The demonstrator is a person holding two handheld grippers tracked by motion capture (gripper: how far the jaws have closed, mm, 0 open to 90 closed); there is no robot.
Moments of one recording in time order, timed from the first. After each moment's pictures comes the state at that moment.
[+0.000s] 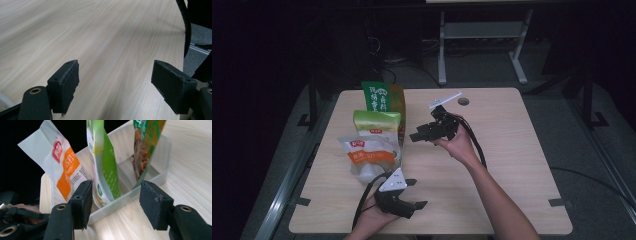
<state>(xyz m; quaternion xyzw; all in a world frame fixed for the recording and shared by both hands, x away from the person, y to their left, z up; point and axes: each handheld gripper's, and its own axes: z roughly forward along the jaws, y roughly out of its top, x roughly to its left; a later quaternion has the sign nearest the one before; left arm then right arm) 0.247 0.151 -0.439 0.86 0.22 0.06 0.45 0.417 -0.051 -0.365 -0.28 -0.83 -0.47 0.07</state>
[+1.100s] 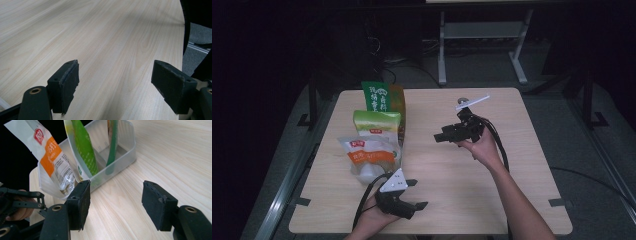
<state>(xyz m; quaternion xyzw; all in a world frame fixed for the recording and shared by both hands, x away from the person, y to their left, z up) 0.246 0.150 -0.440 0.86 0.21 0.06 0.45 0.409 -0.119 -0.371 -0.33 -0.82 -0.46 0.05</state>
